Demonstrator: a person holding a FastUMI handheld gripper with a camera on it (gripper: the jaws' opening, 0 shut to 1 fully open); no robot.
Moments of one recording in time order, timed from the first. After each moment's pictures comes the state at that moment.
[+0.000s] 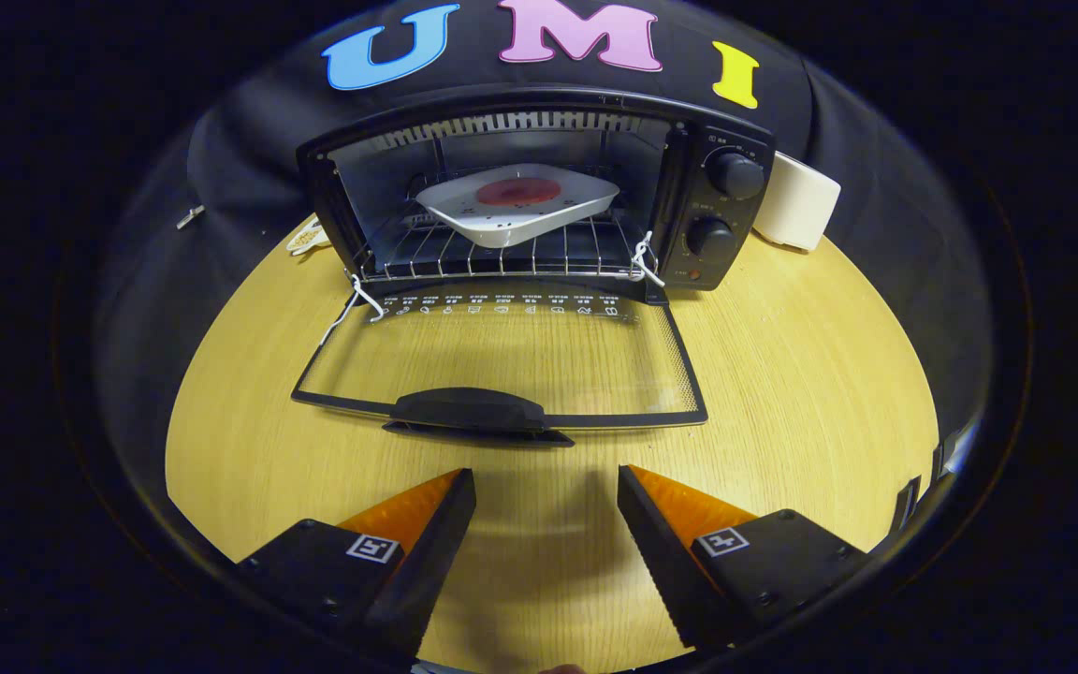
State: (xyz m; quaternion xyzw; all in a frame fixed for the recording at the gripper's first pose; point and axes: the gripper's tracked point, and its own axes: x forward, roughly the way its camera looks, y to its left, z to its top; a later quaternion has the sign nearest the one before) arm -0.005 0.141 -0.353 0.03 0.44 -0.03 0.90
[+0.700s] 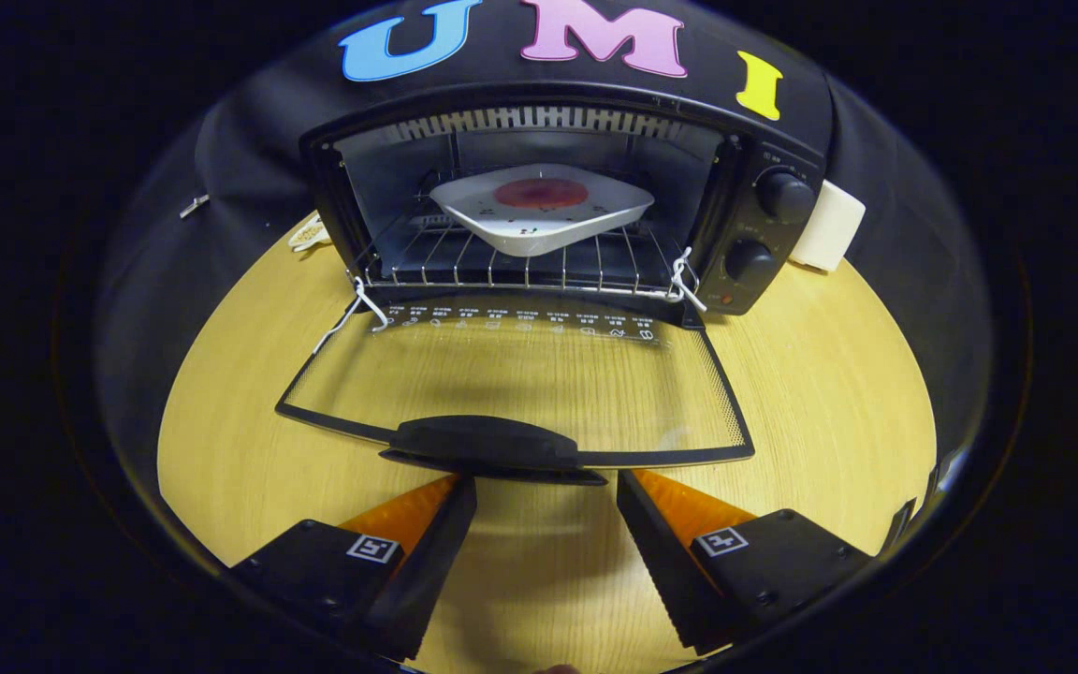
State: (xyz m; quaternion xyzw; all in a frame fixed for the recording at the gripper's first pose) arm 0.014 0.152 -0.344 0.01 0.42 0.00 0.91
